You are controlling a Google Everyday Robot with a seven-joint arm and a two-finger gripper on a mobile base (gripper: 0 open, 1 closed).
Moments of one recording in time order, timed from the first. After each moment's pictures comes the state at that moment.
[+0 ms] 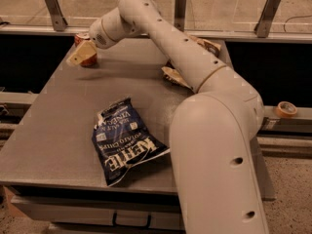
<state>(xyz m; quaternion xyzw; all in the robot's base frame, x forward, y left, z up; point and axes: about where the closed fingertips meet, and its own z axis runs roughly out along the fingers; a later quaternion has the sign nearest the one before) 0.779 0.236 0.877 -0.56 0.66 0.26 0.42</state>
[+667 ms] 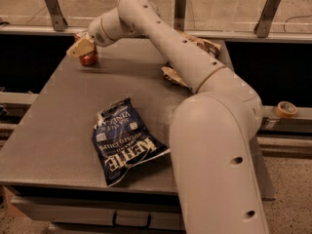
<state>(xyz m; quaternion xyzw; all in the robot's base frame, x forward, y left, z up) 0.797 0.239 0.886 -0.54 0.66 0.25 0.45</state>
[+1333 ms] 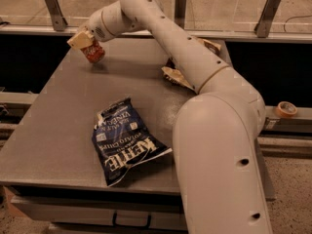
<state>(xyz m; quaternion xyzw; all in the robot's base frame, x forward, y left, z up) 0.785 0.241 0.912 -0.55 0.64 0.27 0.46</state>
